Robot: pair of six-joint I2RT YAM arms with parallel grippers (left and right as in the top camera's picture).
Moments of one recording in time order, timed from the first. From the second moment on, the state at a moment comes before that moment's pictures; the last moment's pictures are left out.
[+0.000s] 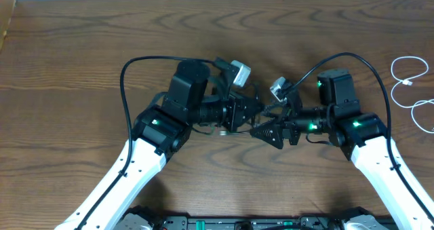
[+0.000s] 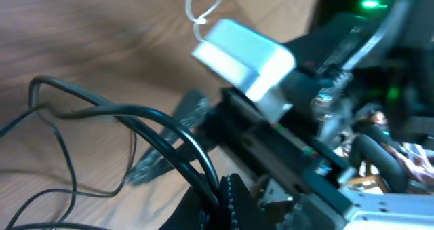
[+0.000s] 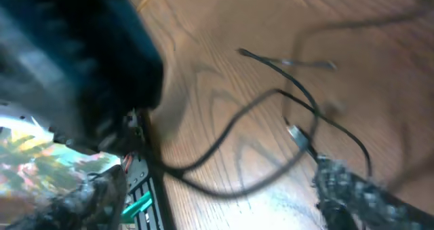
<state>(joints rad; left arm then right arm) -0.54 1.26 1.04 -0.34 0.74 -0.40 0.29 1.24 0.87 -0.52 -0.97 -0.11</state>
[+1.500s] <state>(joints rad) -0.55 1.26 1.04 -0.34 0.78 -0.60 0.29 1.24 0.87 -0.51 -1.02 -0.14</state>
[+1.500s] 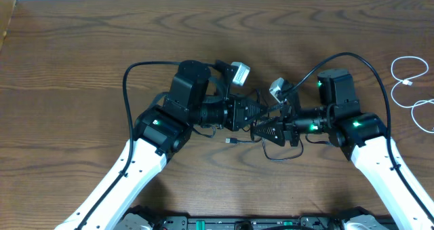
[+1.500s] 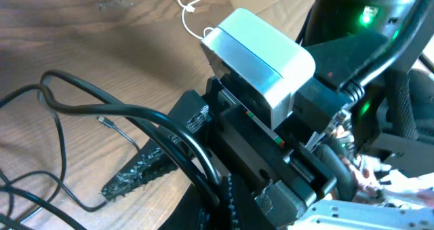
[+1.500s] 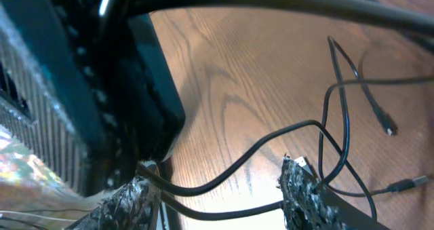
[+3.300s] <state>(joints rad) -0.55 1.26 1.04 -1.02 -0.04 -0.59 0.21 1.23 0.90 -0.59 0.29 0.29</state>
